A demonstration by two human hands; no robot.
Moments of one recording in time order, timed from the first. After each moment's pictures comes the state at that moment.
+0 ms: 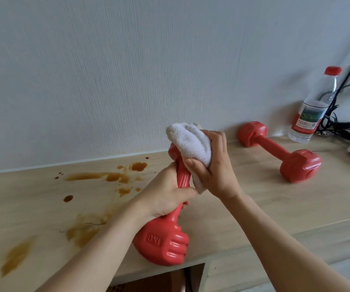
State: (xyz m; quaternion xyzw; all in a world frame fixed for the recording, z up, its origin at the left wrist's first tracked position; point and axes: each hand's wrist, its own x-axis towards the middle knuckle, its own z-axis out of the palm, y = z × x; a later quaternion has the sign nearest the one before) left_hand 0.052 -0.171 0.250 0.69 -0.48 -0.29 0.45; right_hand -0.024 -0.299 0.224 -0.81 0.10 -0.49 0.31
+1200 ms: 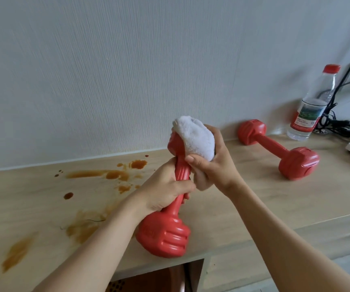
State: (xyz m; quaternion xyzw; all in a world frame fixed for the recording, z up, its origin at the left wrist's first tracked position) left_hand 0.058 -0.173 0.245 0.64 -0.46 -0.35 0.50; right_hand -0.031 -0.300 0.234 -0.72 0.10 -0.38 0.57
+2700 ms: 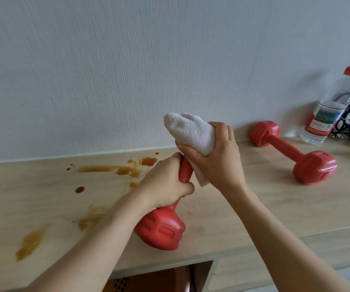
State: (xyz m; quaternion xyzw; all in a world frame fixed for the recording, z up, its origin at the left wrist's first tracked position) left_hand 0.076 -0.164 0.249 0.78 -0.50 -0.15 0.35; right_hand -0.010 -0.269 0.251 -0.81 0.26 -0.44 0.29
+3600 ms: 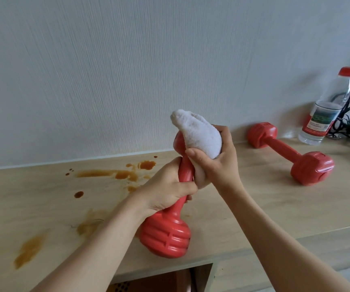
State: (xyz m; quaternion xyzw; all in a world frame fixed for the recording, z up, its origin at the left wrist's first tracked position) left_hand 0.069 -0.164 0.249 0.65 -0.47 -0.33 0.49; right_hand -0.012 -0.279 0.240 -0.70 0.14 -0.48 0.52
